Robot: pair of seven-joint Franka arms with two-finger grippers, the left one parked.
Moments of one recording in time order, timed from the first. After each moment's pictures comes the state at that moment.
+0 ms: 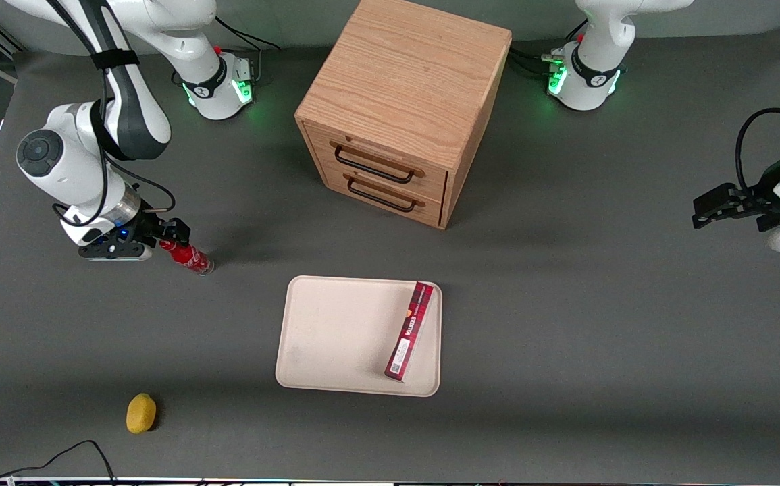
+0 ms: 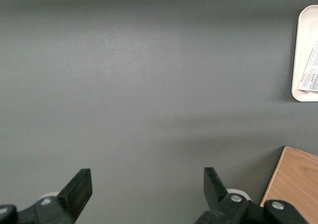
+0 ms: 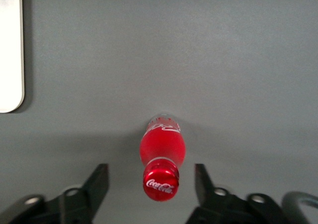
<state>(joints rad) -0.03 0.00 0.07 -2.34 -0.01 2.39 0.07</state>
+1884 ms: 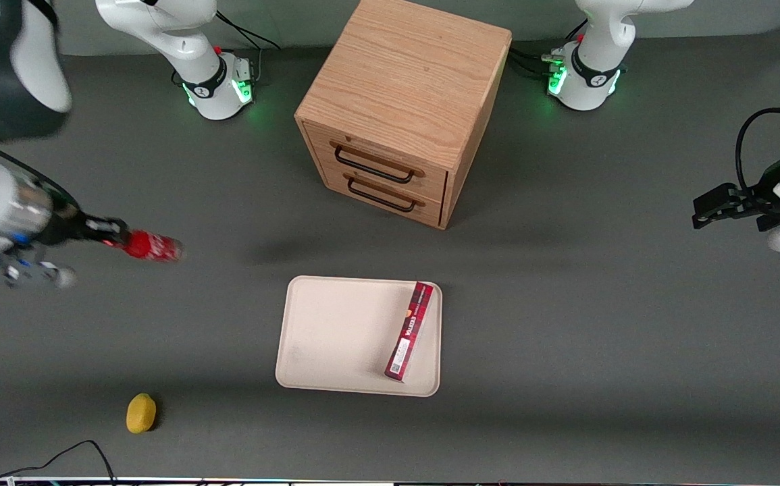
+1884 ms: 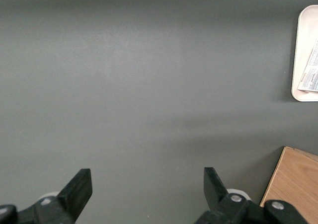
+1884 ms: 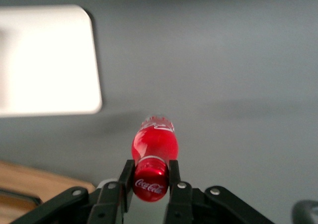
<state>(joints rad) 0.10 0.37 0.07 -1.26 -0.01 1.50 0.31</state>
